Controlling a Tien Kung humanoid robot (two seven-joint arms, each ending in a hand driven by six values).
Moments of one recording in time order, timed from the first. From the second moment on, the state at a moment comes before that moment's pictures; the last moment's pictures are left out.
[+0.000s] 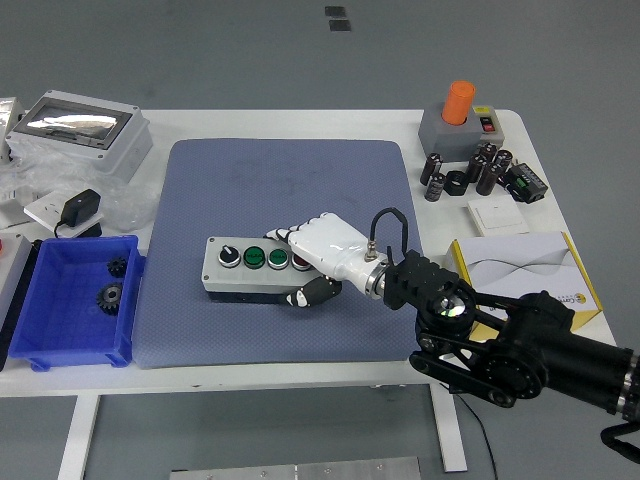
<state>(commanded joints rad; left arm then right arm) -0.01 0.13 -1.95 -0.27 1.86 -0.19 0.34 0.73 -0.20 0.31 1.18 -2.05 -0.21 -0.14</state>
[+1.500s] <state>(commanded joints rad) -0.01 0.14 -1.94 -0.27 1.85 -0.22 0.36 0.72 -0.20 0.33 1.19 -2.01 -0.14 -0.19</state>
